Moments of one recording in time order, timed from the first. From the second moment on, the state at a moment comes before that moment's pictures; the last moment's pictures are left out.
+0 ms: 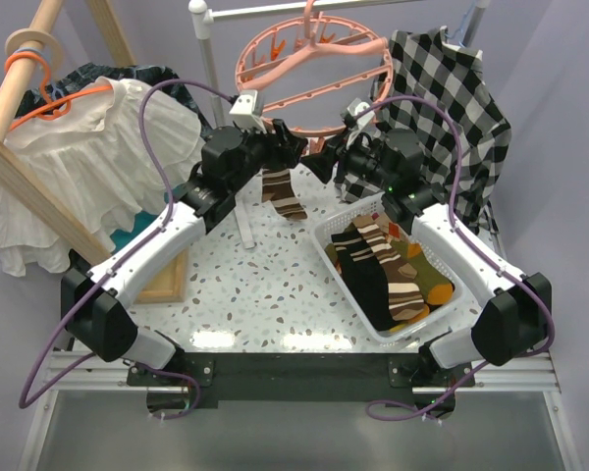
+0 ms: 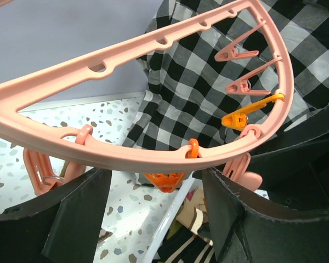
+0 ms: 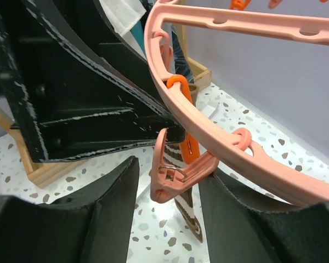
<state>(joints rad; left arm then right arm) -0.57 1.46 1.35 0.07 -0.02 -0.42 0.47 1.44 1.26 0.18 -0.49 0.10</state>
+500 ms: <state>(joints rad) -0.58 1.50 1.35 0.10 -0.08 -0.37 0.48 1.43 1.26 0.16 -0.48 0.06</state>
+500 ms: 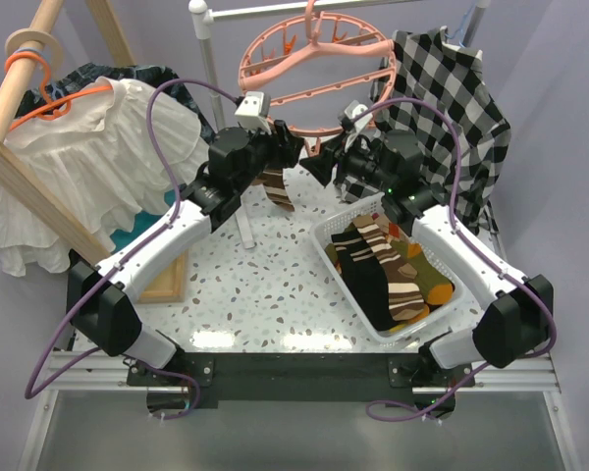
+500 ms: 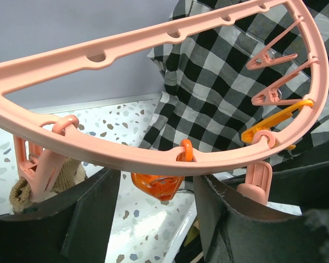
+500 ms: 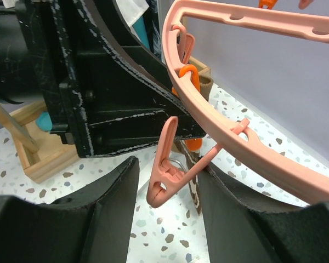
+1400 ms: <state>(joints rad) -0.58 1.51 1.36 0.08 -0.09 -0.33 0.49 1.23 1.14 -0.23 -0.14 -0.05</state>
